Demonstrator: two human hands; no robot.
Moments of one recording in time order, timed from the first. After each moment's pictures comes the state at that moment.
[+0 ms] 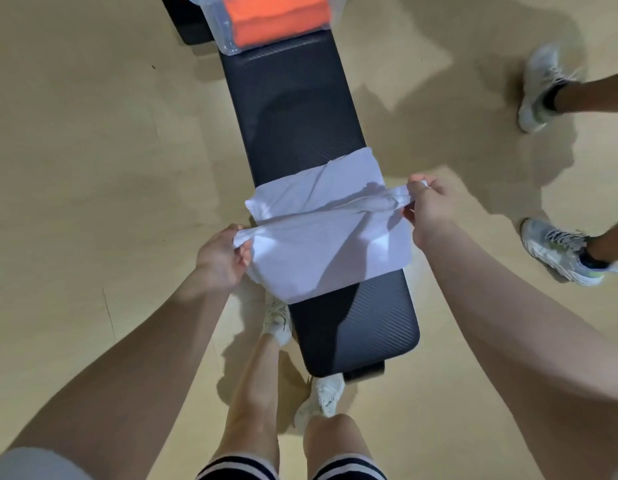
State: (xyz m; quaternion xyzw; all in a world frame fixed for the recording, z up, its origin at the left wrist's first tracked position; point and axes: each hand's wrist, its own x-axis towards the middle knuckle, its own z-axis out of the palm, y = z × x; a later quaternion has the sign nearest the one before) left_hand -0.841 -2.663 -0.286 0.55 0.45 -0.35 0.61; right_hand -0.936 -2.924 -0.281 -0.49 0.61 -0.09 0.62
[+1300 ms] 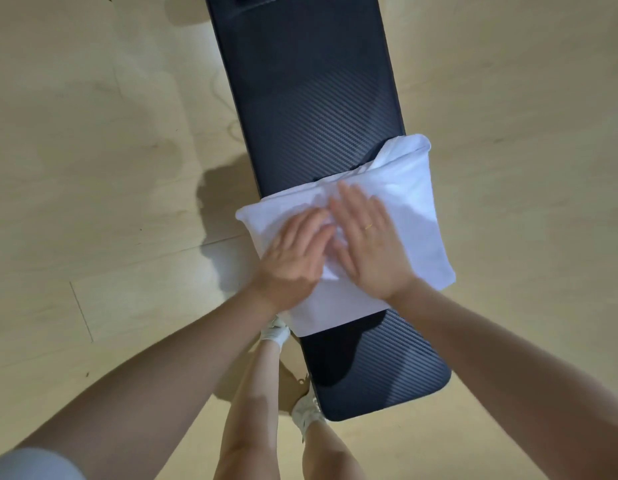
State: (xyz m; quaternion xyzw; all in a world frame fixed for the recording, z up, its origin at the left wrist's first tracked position) left_hand -0.841 -2.701 -0.387 0.85 -0.45 -0.14 0.22; right_hand -0.907 -2.851 -0.372 -0.98 0.03 0.01 0.20
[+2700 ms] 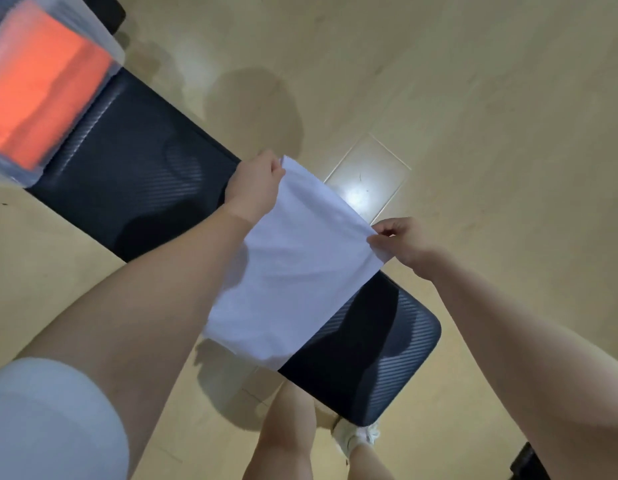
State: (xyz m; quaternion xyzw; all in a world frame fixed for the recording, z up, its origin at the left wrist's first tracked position) left_hand -0.777 -2.926 -0.360 0.82 -0.43 -0.36 0.11; right_hand -1.021 -2.952 -0.352 -0.52 0.61 0.09 0.59
